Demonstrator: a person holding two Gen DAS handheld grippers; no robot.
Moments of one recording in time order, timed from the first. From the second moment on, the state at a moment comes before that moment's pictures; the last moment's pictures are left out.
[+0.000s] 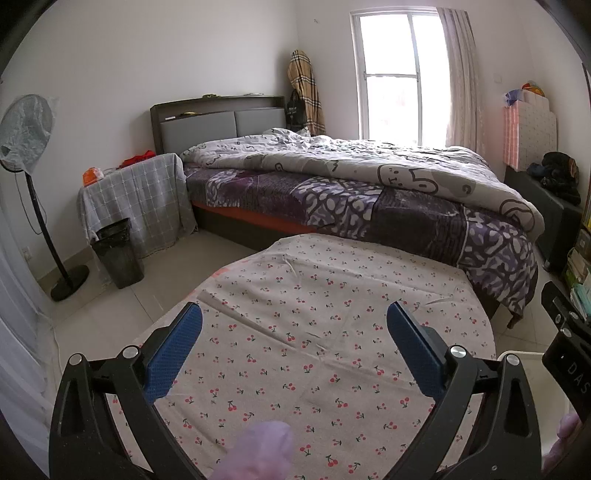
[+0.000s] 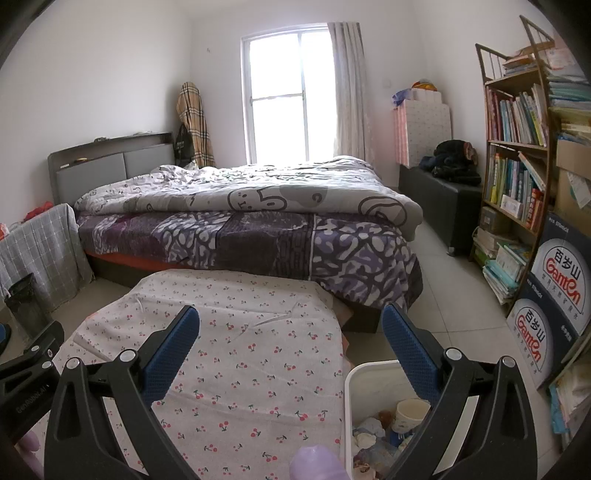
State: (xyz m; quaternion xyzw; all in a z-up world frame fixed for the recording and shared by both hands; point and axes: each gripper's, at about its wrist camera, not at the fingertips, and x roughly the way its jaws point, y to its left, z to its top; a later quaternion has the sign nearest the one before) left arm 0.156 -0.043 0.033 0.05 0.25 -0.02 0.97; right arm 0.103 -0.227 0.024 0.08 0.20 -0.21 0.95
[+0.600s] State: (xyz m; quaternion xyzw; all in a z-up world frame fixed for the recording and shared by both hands) left arm 0.155 -0.041 0.027 0.05 0.25 -0.02 0.97; right arm 0.100 -0.227 0.019 0.09 0.20 -0.21 0.95
